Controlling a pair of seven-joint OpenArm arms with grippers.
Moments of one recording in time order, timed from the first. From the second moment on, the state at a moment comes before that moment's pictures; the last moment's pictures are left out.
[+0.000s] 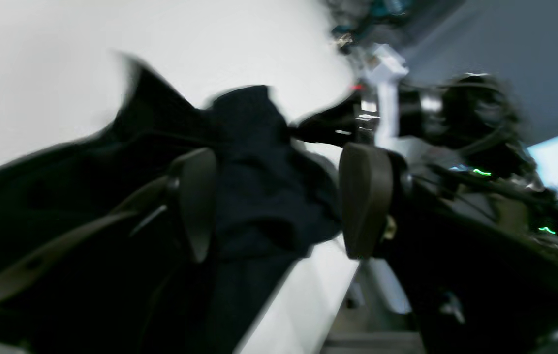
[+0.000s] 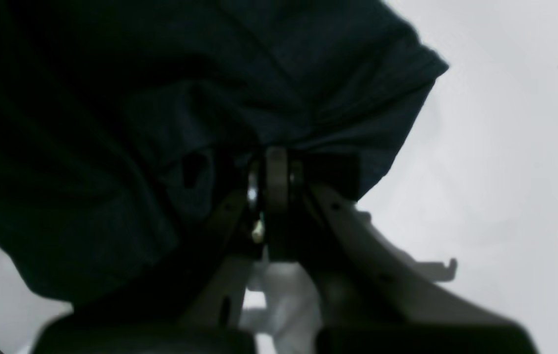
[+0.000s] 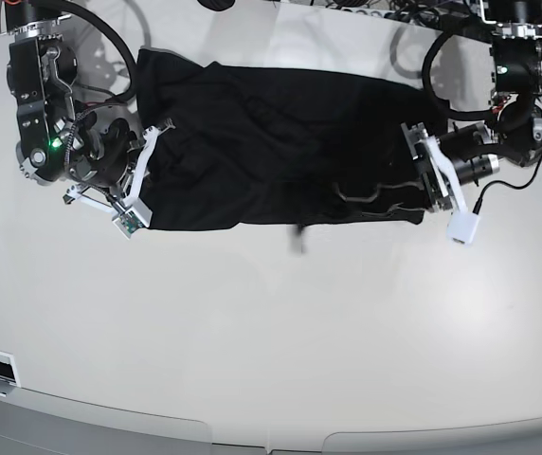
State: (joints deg) left arm 8.8 -18.1 -10.4 88.3 -81.6 -43.7 66.5; right arm -7.0 15.8 -4.2 94.7 15.6 28.2 -55.5
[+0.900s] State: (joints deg) left arm 8.3 -23.2 -31.1 88.3 -58.2 -42.2 60.3; right arm -0.4 15.8 -3.9 94.8 24.5 27.0 -66.3
